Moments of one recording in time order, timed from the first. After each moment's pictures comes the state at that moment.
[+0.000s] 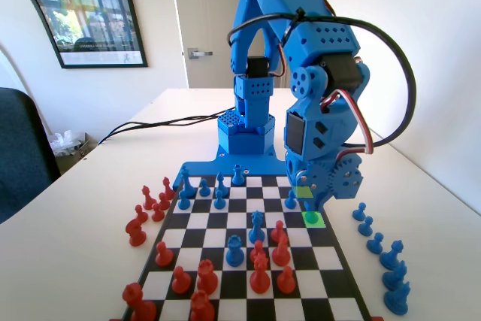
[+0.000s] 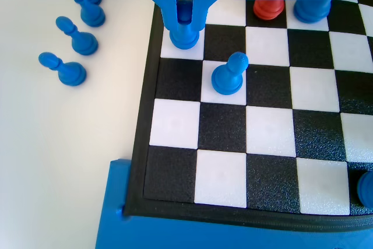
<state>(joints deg) -22.0 77.0 118.4 41.9 -72.5</state>
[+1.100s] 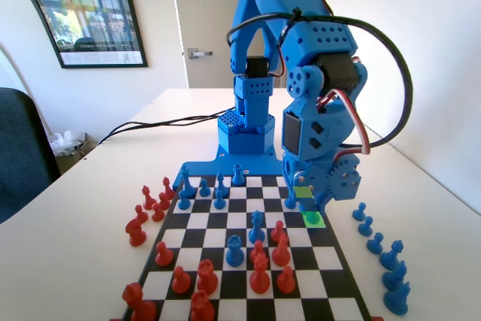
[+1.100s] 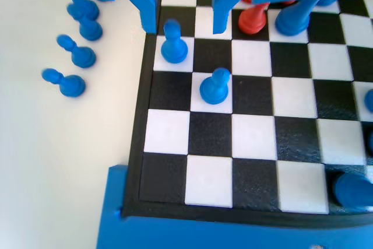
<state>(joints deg) -20.1 80.7 117.7 45.9 -73.3</state>
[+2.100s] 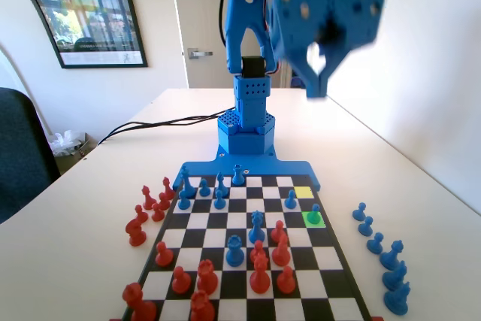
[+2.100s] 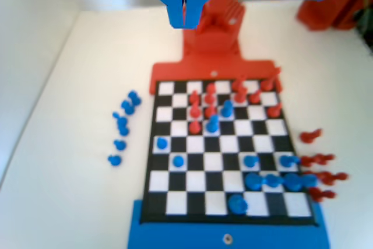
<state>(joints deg) -9.1 113.9 91.0 90.1 -80.6</state>
